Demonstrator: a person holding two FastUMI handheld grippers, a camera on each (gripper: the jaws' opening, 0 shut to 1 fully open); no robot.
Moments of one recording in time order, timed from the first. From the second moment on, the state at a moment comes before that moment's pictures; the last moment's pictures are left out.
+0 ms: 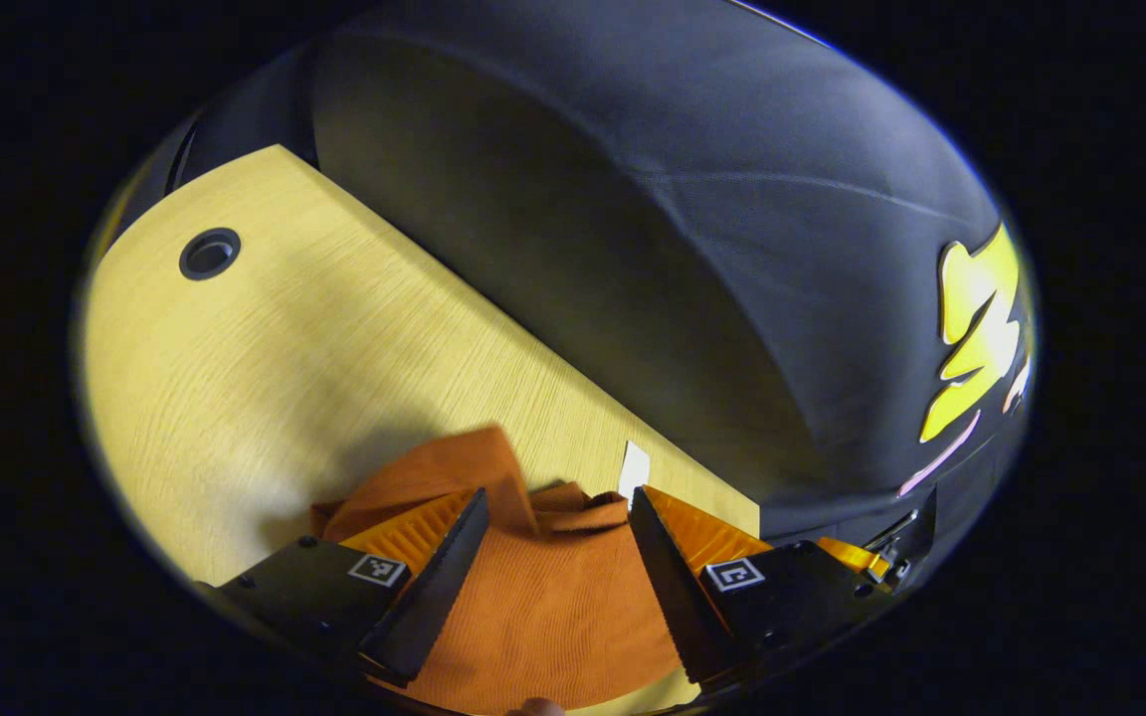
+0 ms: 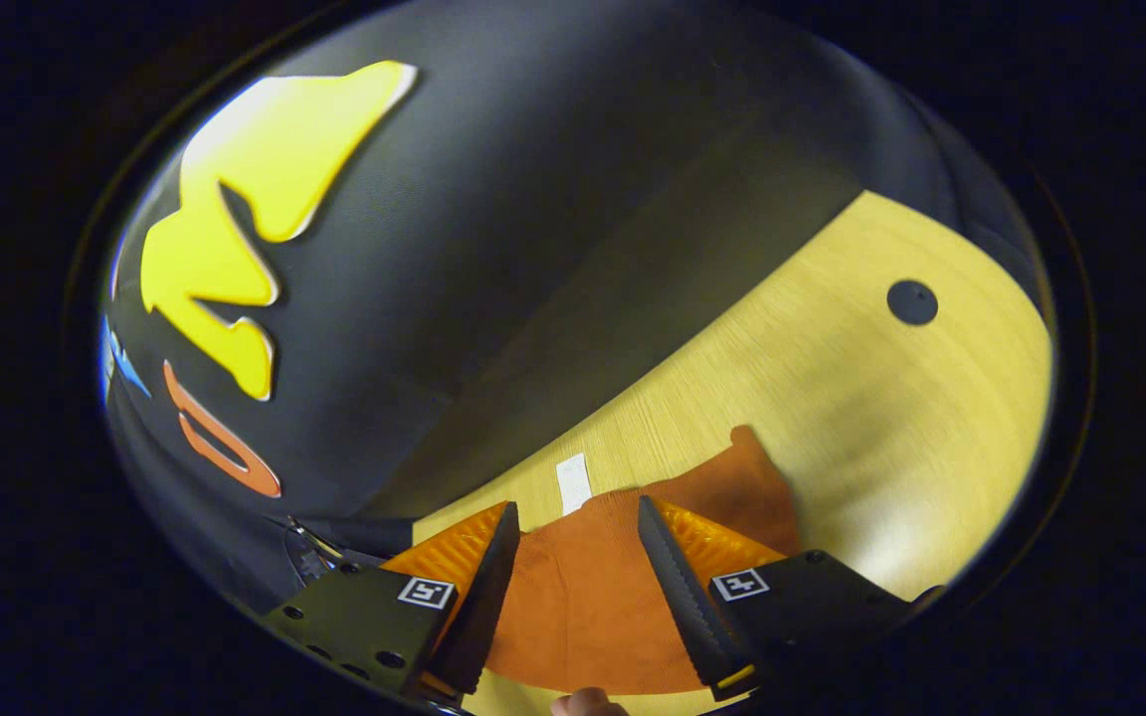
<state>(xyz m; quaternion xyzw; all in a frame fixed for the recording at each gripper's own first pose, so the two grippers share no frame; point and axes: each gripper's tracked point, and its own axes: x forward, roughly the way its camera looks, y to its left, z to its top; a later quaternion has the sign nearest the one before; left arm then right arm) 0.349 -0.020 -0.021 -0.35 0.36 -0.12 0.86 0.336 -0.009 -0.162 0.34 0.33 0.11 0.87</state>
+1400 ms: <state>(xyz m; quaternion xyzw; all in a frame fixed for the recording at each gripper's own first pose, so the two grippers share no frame) 0.022 0.014 0.160 -0.04 0.12 0.00 0.99 0.035 -0.016 -0.021 0.01 0.10 0.06 0.99</state>
